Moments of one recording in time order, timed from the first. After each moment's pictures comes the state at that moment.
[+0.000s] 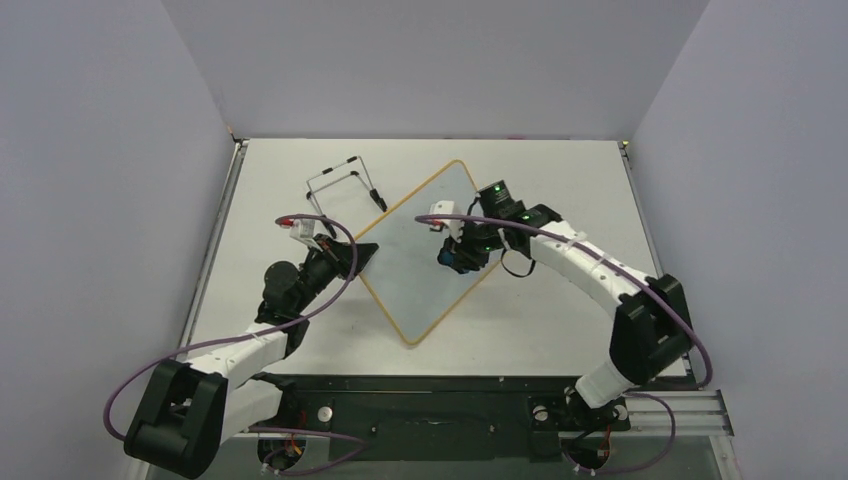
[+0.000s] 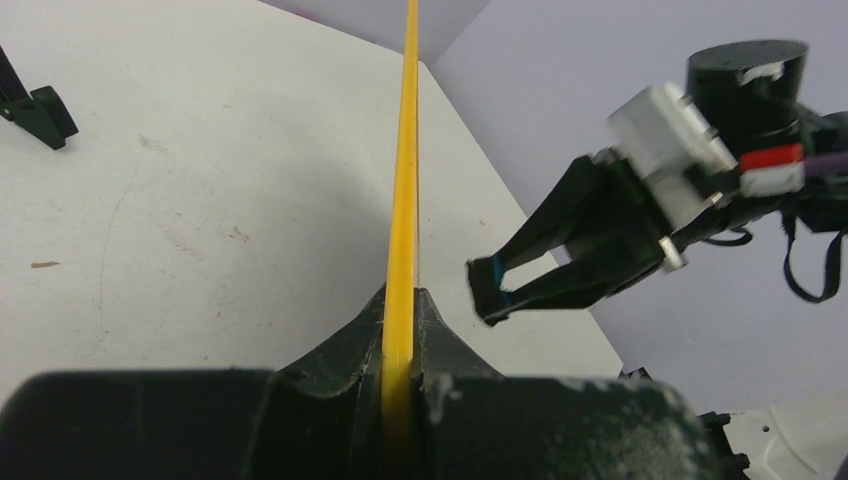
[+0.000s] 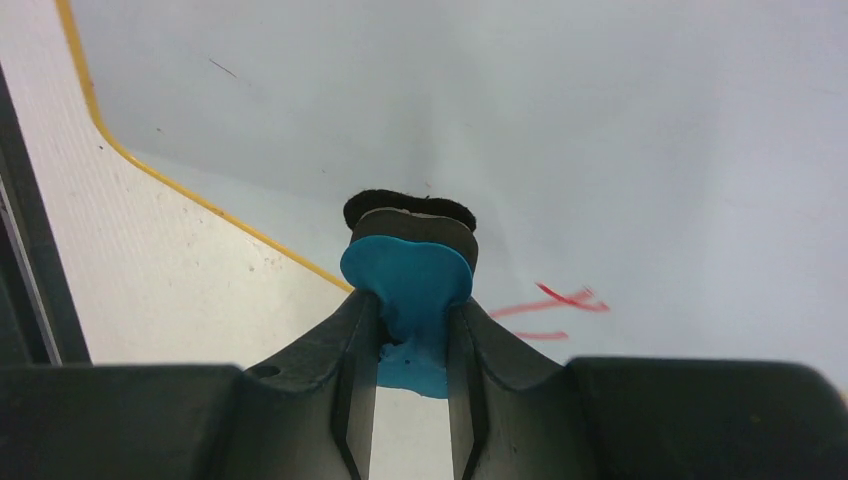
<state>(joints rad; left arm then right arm) -0.33 1.09 0.26 0.92 0.35 -0.80 0.60 1.61 1.21 -0.62 -0.47 -0.67</state>
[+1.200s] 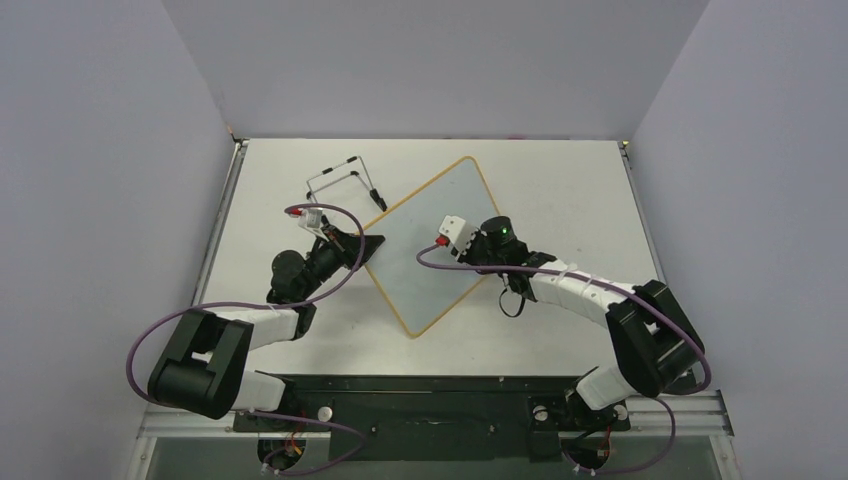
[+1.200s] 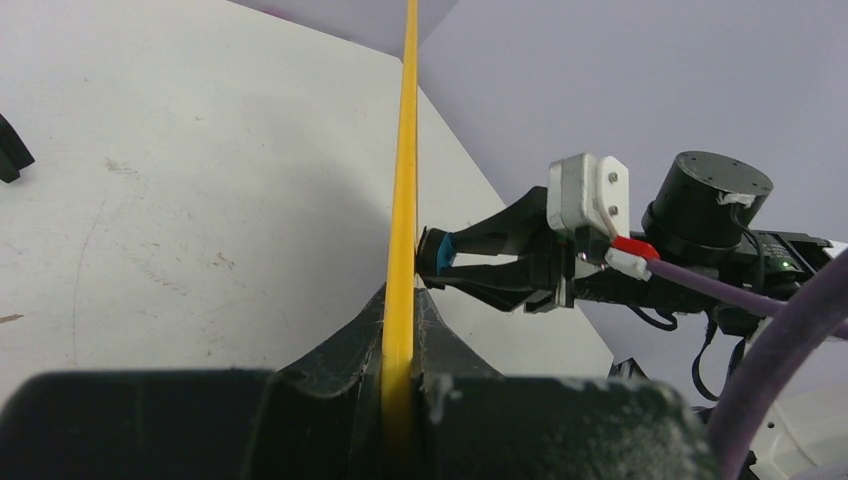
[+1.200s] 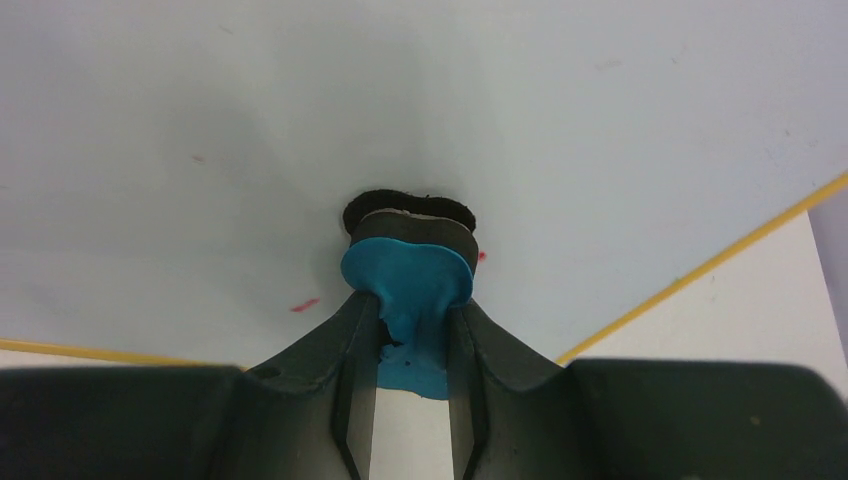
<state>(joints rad) -0.30 1.37 0.33 1.18 0.46 -0.83 0.61 1.49 0.78 0.08 -0.03 -0.62</state>
